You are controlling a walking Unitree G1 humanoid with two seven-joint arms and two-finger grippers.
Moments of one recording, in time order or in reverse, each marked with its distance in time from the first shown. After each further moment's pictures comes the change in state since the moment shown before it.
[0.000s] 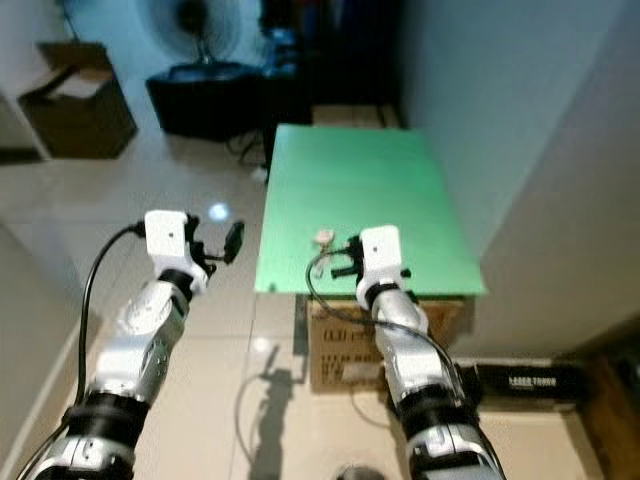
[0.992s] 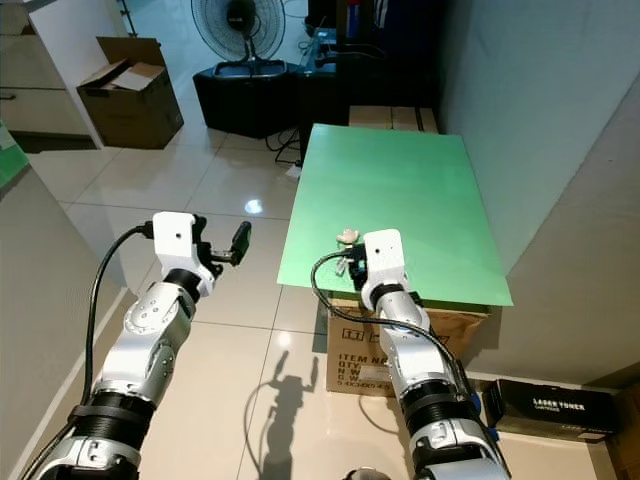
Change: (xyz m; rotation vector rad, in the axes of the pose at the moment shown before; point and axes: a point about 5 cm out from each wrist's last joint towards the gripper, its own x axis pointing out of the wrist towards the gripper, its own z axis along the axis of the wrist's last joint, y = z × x) left arm 0.001 -0.007 -0.001 0.001 0.004 -0.017; right arm 0.001 -0.008 -0.006 -0.051 0.036 -0.053
